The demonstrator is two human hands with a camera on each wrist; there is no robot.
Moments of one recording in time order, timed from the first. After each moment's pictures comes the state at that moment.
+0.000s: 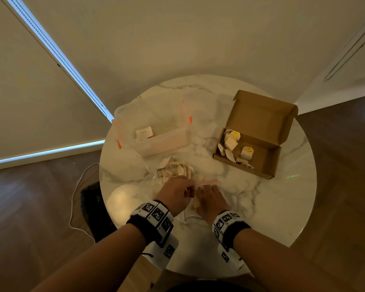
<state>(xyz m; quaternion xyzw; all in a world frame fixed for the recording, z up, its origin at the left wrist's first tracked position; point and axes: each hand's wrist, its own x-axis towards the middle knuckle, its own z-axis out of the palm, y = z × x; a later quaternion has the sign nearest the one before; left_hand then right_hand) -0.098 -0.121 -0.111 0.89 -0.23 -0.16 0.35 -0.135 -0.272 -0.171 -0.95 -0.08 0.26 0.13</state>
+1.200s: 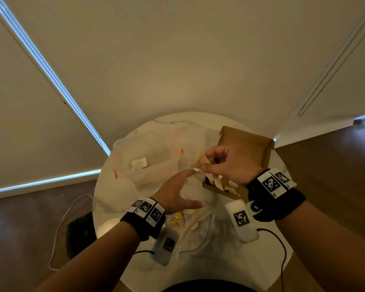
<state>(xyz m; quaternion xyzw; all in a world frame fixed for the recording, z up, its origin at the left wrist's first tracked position) -0.050 -0.140 -0.044 0.83 -0.18 -0.26 0.46 -0.050 -0.345 0.036 -0.82 -0.02 0.11 0.56</state>
